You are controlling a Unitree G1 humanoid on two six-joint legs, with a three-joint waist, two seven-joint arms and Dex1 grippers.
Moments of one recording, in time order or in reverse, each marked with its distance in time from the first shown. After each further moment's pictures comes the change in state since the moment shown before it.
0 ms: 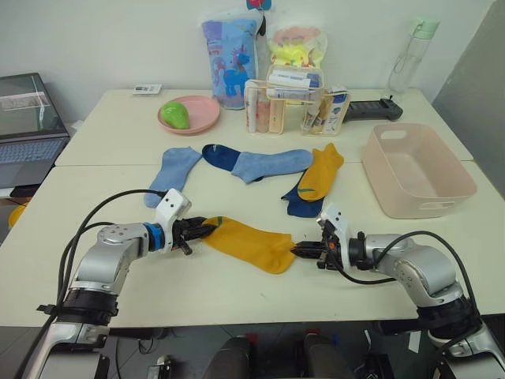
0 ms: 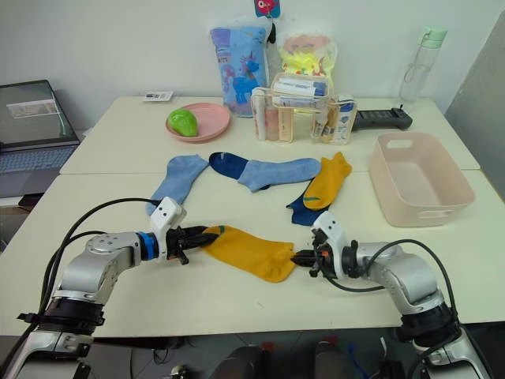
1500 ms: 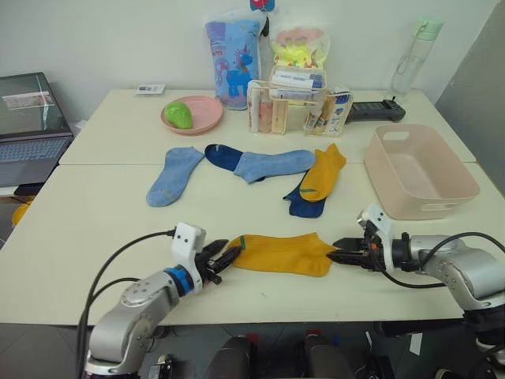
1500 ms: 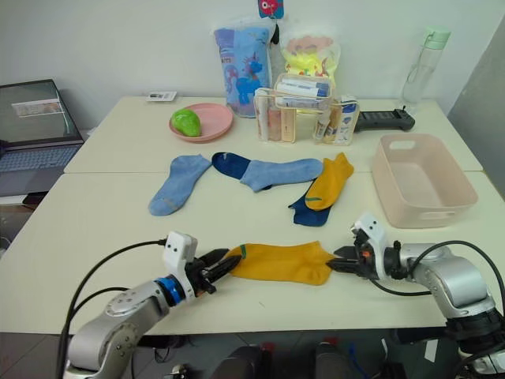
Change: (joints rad) left arm 0.398 -0.235 0.132 -0.605 -0.203 0.227 0.400; right arm 0.092 -0.249 -0.131 0.033 0.030 -0.094 0.099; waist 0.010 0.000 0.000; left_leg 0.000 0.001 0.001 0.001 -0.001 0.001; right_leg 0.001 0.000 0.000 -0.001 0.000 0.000
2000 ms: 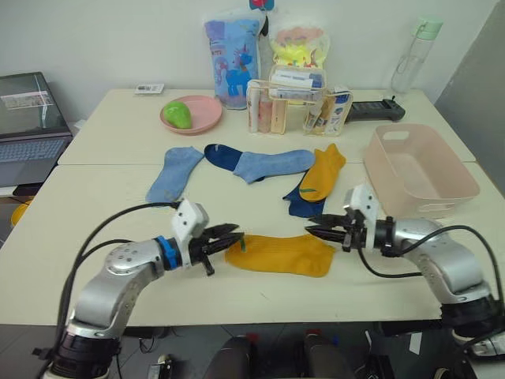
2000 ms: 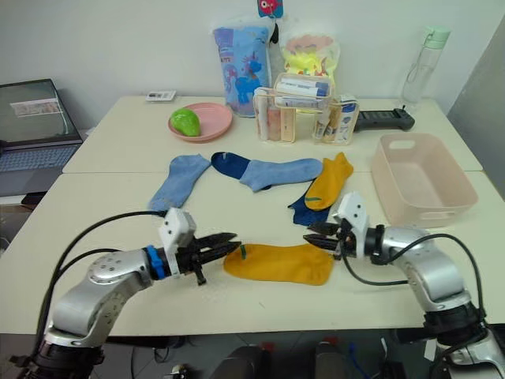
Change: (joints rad) left arm -0.169 0.168 -0.177 0.138 0.118 -0.268 -0.325; right arm -0.075 0.173 0.116 0.005 -0.129 -0.367 0.019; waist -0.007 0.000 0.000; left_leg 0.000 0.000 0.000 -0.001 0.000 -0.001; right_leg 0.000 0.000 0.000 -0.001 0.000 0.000
